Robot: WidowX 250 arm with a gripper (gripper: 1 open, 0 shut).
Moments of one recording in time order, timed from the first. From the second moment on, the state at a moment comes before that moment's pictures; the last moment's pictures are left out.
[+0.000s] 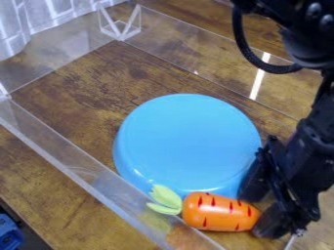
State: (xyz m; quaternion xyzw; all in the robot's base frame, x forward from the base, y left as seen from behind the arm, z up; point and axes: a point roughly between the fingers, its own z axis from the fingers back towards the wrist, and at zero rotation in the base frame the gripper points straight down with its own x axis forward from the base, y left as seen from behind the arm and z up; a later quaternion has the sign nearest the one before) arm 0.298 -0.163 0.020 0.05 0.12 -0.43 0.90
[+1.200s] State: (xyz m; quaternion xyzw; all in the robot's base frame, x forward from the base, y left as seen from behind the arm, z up) arm 0.306 -0.169 0.019 0.03 0.12 -0.44 0.89
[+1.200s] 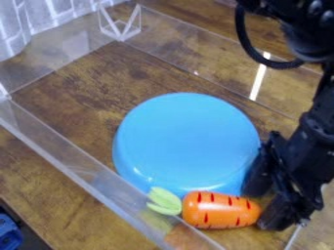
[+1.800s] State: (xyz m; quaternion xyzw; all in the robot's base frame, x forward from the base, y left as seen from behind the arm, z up) arm 0.306 -0.170 0.019 0.02 0.12 -0.44 0.89
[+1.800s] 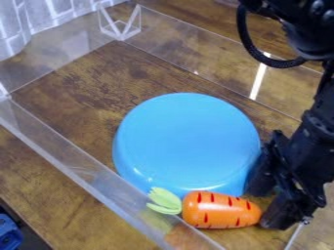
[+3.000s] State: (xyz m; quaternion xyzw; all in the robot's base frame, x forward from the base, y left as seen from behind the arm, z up) arm 0.308 -0.169 0.018 0.03 0.13 -0.47 0.87
